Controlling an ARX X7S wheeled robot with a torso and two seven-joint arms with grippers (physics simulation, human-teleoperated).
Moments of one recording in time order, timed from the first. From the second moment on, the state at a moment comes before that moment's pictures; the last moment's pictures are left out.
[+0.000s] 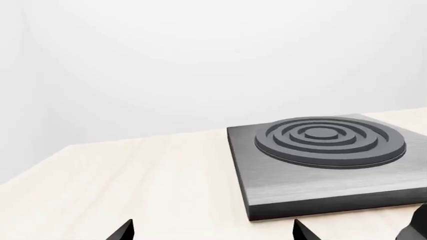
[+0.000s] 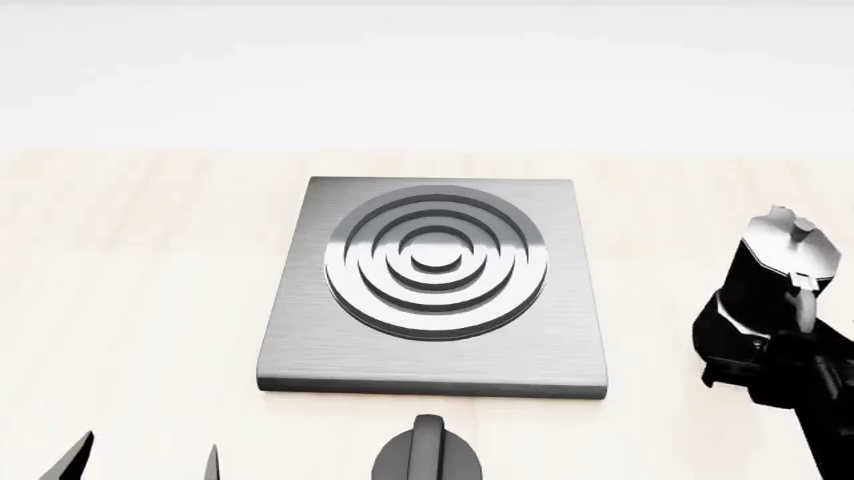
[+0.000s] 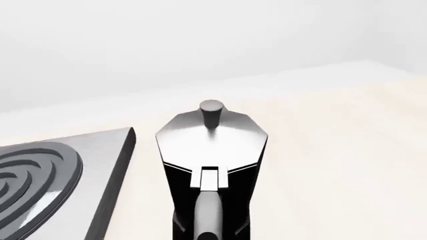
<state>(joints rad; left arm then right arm) -0.04 -0.24 0.30 -0.06 -0.11 0.16 -0.26 0.70 0.39 0.24 0.64 0.19 0.32 -0.30</state>
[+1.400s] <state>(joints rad) -0.05 -0.26 0.33 -0.07 -0.13 0.19 -0.29 1.45 0.05 -0.07 1.31 0.03 -0.04 -0.38</state>
